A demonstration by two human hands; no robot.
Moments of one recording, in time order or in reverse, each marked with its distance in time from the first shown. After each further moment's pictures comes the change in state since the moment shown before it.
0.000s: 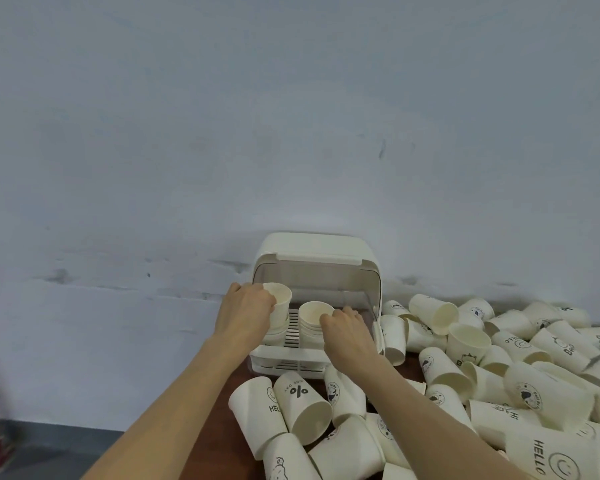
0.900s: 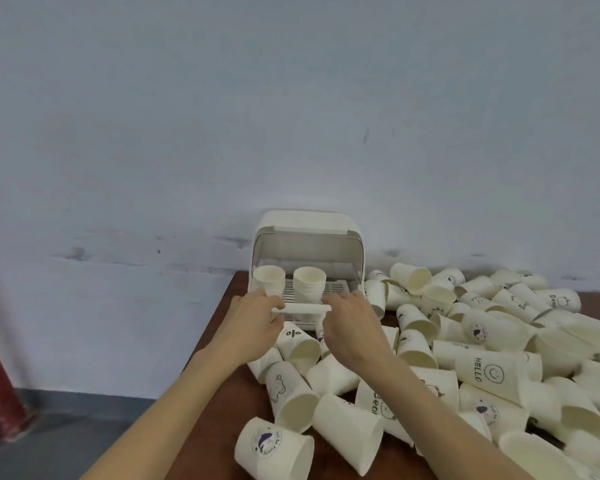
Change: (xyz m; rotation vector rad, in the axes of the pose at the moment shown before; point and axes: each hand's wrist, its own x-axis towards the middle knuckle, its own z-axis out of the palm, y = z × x) left_hand -0.111 0.036 -0.039 -0.425 -0.066 0.009; right_hand -0.122 -0.023 -0.058 0.303 0.213 0.060
